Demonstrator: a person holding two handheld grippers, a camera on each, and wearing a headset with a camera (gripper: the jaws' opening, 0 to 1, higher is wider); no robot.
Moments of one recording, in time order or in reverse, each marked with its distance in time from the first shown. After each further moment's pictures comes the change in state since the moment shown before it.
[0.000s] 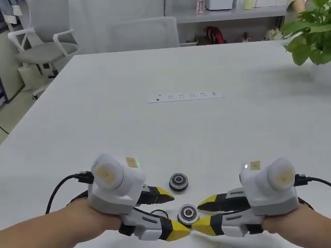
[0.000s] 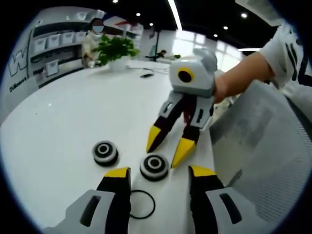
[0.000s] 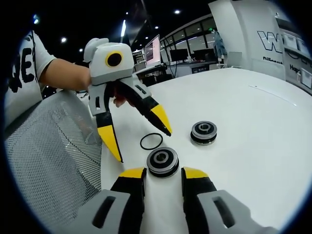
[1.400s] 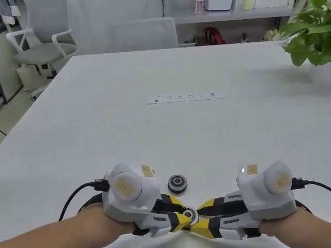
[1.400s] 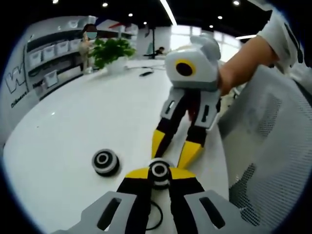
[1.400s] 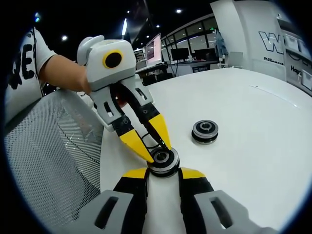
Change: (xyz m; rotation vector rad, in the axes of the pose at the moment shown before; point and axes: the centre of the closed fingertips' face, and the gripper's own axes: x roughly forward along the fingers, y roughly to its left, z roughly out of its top) left arm 0.017 0.004 0.002 0.110 0.022 0.067; right arm 0.002 0.000 -0.002 -0.013 0.009 -0.001
